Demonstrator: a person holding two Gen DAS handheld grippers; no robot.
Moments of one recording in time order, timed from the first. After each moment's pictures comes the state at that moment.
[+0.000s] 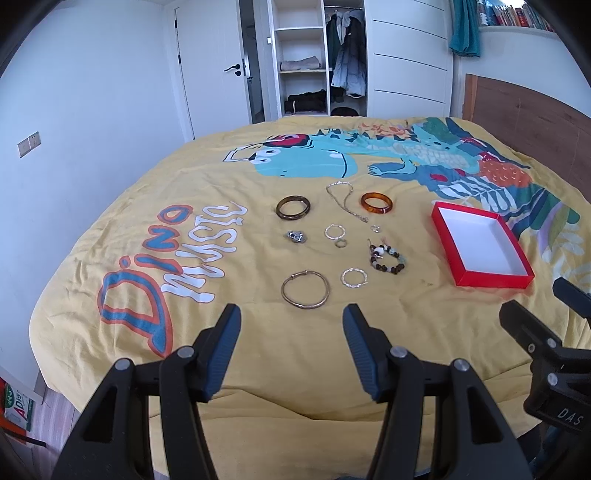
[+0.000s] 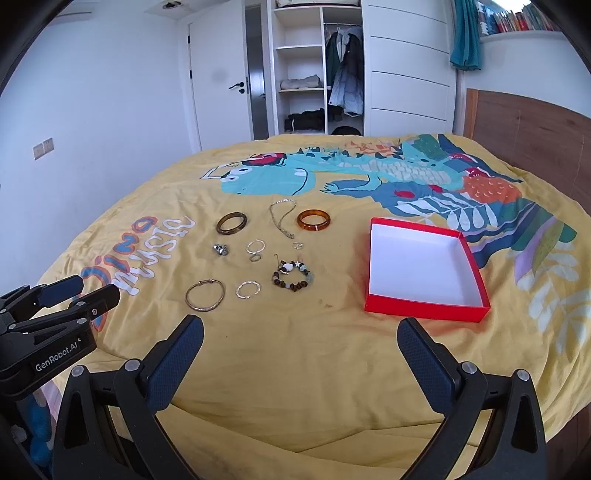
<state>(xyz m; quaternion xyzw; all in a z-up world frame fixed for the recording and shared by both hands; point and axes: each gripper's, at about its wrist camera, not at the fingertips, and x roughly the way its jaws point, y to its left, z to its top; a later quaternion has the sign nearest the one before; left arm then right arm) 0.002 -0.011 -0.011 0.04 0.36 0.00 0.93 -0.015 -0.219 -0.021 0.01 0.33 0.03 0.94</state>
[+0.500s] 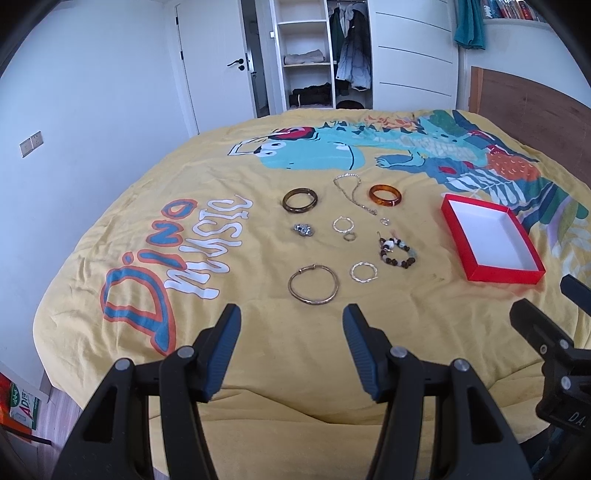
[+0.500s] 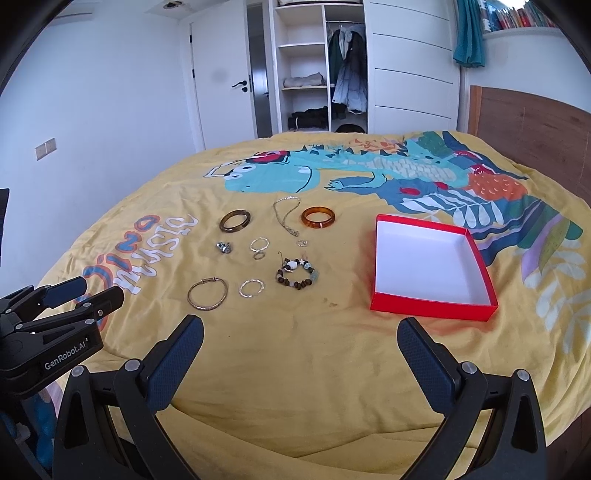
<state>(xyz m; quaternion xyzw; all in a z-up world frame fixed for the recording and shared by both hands) 0.010 -0.011 -0.022 0.05 0.37 0.01 0.93 -0.010 -0.216 -0.029 0.02 0.33 0.04 0.94</state>
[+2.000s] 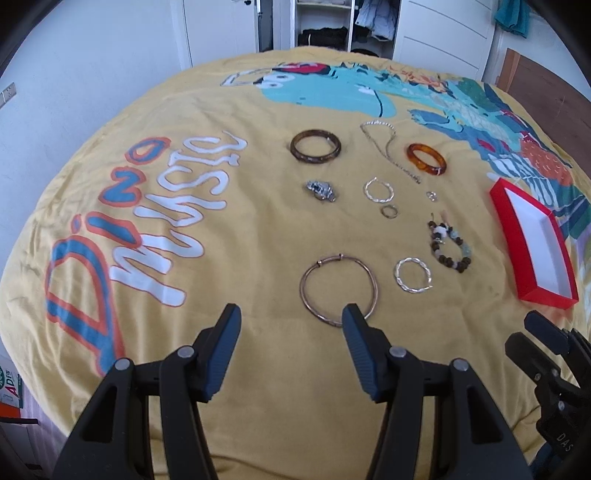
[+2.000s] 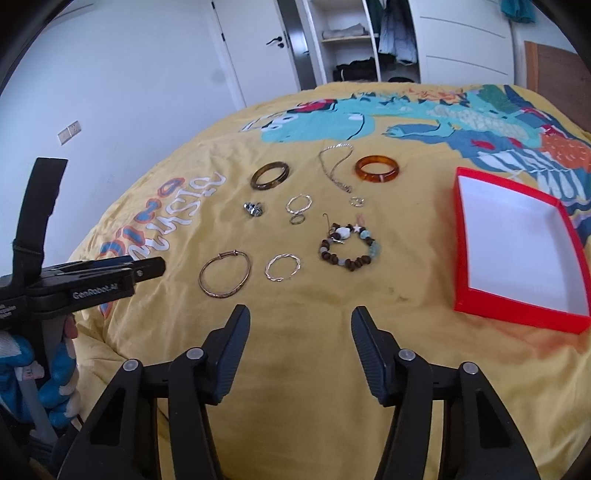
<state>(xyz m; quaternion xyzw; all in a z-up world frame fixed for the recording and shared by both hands) 0.138 0.021 -0.102 -0.01 0.49 0.00 0.87 0.093 -0.205 -0.105 0.05 0.42 0.15 0.89</state>
